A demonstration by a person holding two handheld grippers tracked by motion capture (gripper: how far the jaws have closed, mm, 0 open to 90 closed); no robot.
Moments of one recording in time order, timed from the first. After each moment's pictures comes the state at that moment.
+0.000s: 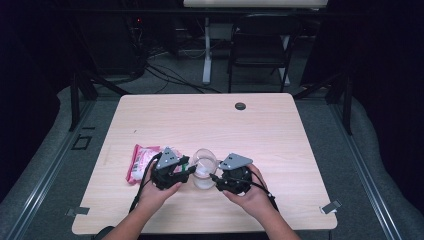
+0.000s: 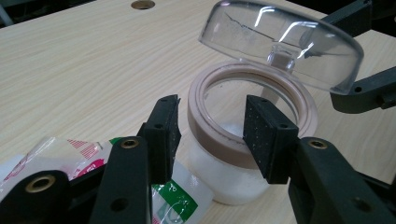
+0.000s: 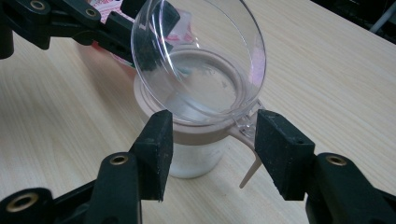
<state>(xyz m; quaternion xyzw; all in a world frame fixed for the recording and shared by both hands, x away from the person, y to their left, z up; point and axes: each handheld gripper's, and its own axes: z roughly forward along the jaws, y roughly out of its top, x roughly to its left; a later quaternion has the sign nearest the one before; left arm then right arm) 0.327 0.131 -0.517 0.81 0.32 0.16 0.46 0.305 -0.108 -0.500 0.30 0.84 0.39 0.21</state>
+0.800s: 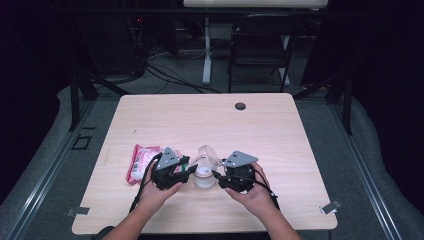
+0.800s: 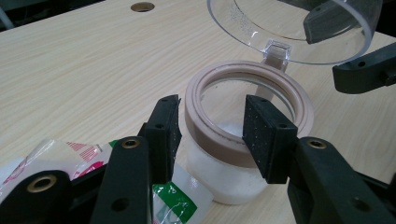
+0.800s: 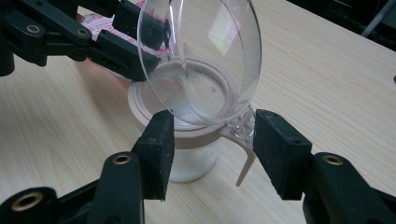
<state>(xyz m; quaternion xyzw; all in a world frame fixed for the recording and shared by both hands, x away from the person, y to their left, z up) 0.327 0.130 -0.518 0.81 0.32 0.17 0.46 0.307 -0.116 -0.495 0.32 0.83 0.41 0.21</state>
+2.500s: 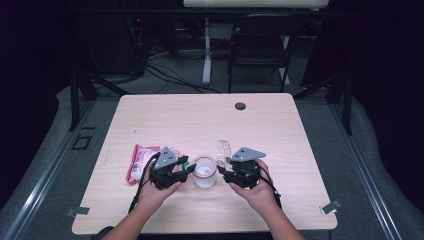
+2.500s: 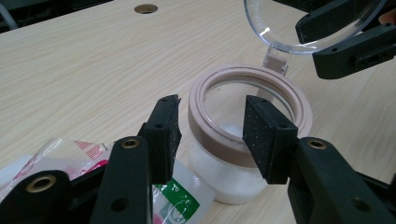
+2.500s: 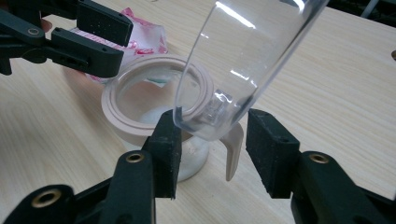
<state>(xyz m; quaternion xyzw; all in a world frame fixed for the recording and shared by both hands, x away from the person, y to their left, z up) 0.325 0.134 -0.513 0.81 0.33 0.17 0.46 0.318 -0.131 -0.501 0.36 0.81 0.42 0.18</state>
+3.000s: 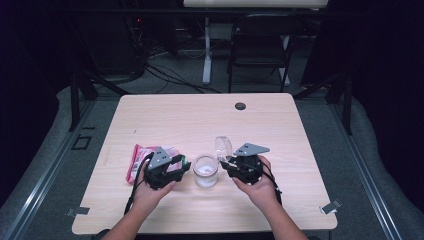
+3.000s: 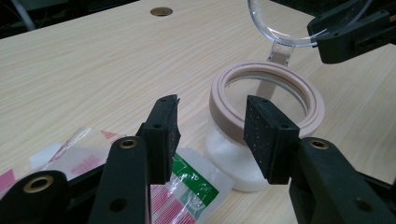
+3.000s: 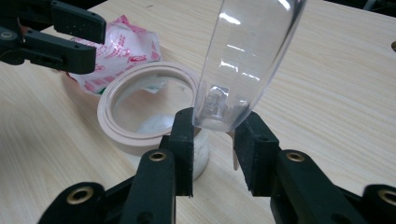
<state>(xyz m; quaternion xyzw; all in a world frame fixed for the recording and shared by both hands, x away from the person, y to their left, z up) 0.323 0.149 -0.511 0.80 0.35 0.18 0.46 0.330 -0.140 -0.498 0.38 0.80 0.43 0.16</state>
